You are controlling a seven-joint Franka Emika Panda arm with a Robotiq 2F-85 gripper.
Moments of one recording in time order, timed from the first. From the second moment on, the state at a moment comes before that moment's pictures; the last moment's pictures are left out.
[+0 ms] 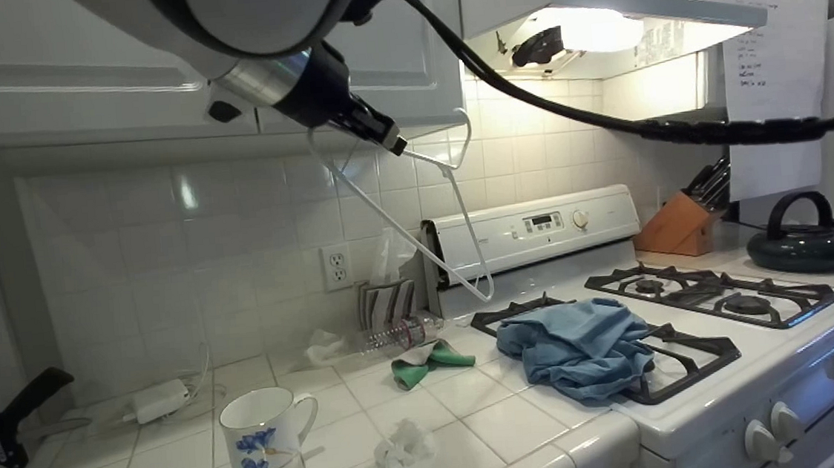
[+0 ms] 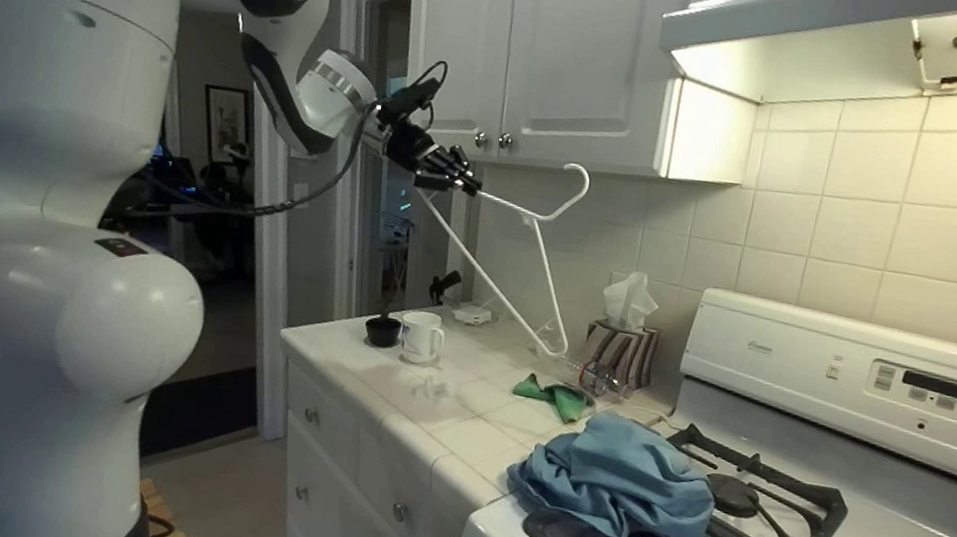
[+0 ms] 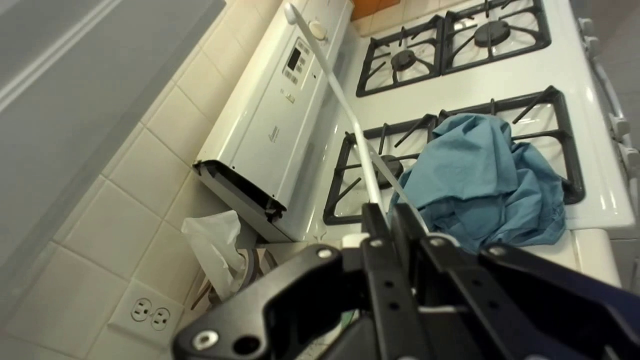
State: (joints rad) arm 0.39 0.23 0.30 -1.70 -1.16 1.44 -0.56
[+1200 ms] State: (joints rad) arm 0.58 0.72 0.31 -1.16 -1.58 1.43 -1.06
